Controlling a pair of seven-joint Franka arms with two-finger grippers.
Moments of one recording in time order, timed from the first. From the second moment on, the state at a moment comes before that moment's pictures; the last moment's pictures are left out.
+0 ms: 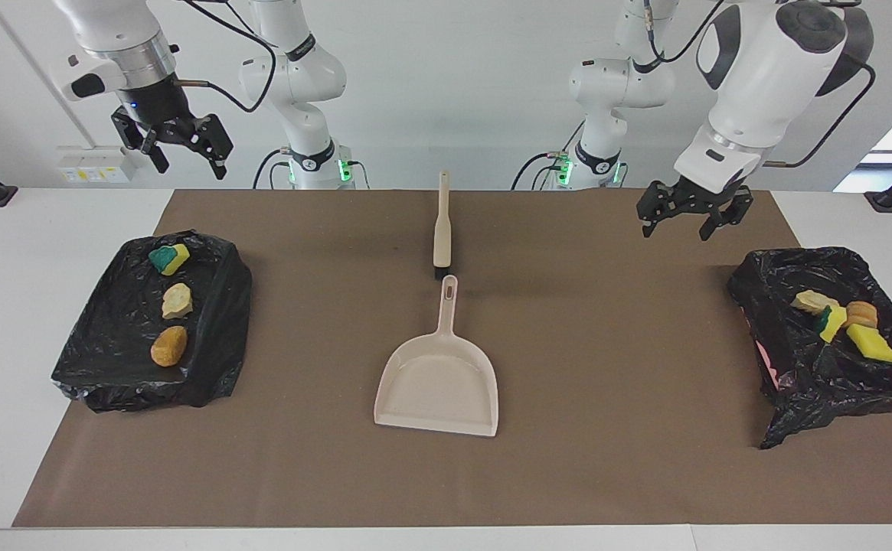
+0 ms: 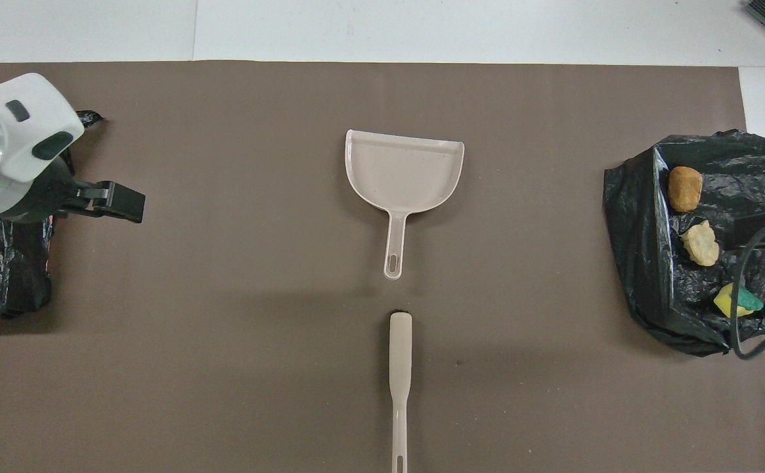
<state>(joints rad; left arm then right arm) -0.15 0.02 -0.01 -1.57 -0.02 1.57 -0.01 0.08 -0.12 -0.11 -1.61 -0.03 1.51 0.12</state>
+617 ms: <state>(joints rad) -0.15 -0.02 0.09 -1.46 -0.02 1.36 0.11 0.08 -0.12 -0.11 -1.62 0.00 1.51 0.06</state>
